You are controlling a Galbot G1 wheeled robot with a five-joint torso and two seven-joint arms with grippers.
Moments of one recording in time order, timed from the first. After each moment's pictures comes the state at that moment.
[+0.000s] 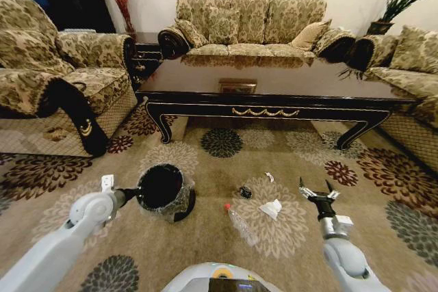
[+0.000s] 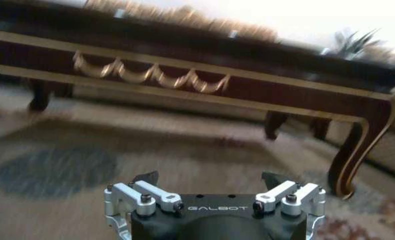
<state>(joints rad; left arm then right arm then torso) 1.40 -0.67 -0.61 -2.02 -1.29 0.74 -0.47 -1.52 1.04 0.59 1.74 0.39 0.14 0.15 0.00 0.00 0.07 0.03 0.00</state>
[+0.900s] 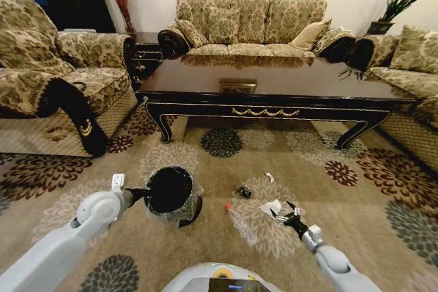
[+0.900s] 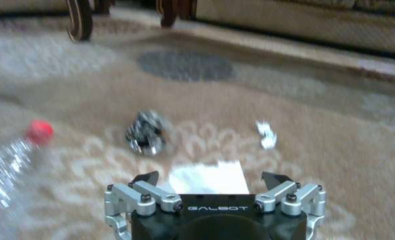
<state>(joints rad) 1.45 -0.65 -0.59 -2.09 -1.28 0.74 -0.49 -1.27 0.99 0.28 1.20 0.34 0.30 -0.22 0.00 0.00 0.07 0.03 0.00</state>
